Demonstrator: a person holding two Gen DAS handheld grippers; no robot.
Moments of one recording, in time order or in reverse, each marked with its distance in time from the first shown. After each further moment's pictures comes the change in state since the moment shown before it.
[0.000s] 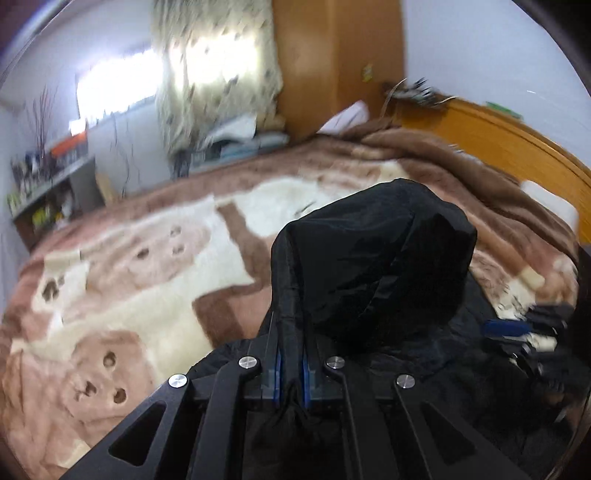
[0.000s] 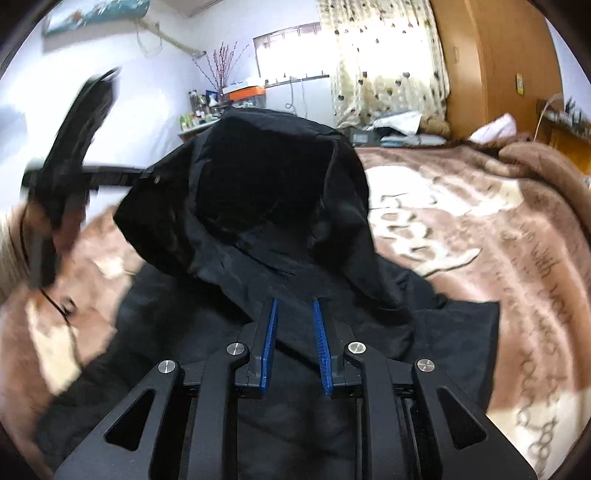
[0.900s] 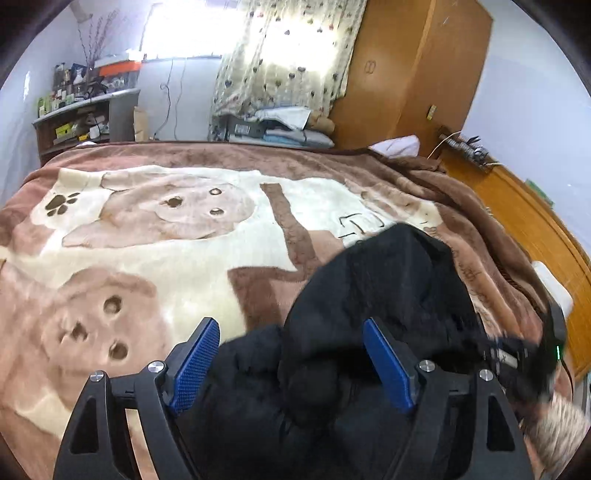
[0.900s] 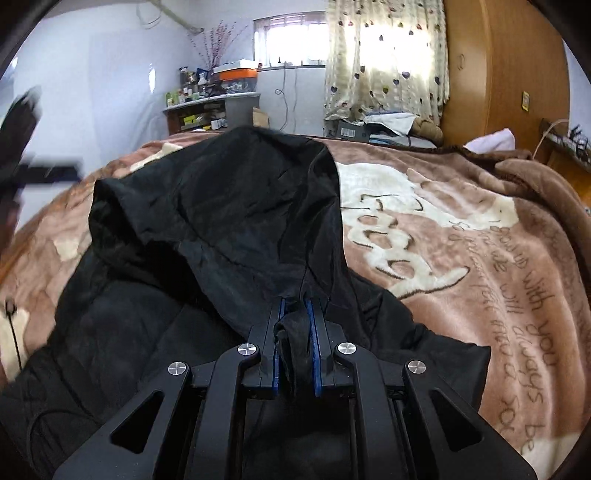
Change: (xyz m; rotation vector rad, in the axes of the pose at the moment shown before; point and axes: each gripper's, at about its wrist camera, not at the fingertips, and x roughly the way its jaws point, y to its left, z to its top) left arm 0.030 0.138 -0.004 -0.368 0.053 -0.040; right arm 0.064 -0.034 0.009 -0.147 0.021 -0.170
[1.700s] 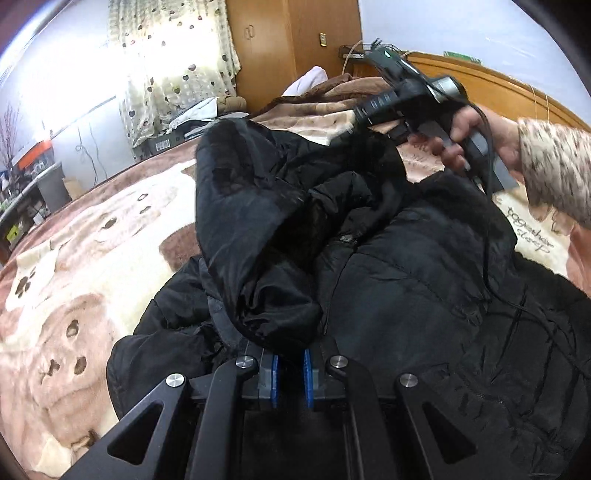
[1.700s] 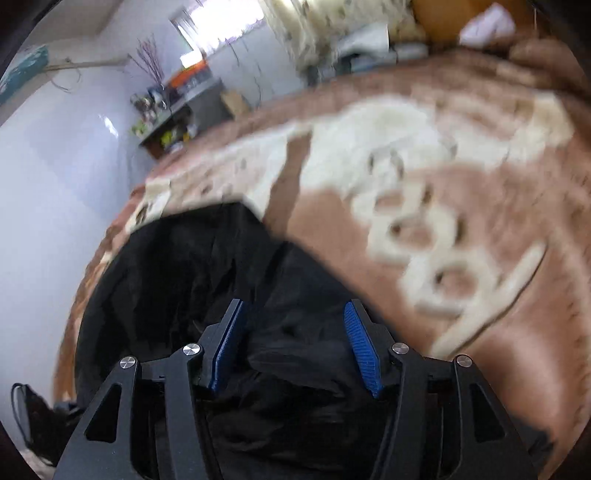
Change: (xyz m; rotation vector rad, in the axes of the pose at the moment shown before) left arm 0.024 -0.058 -0.135 0.467 0.051 -0.029; right arm 0.119 -0.080 0.079 0.443 0.242 0.226
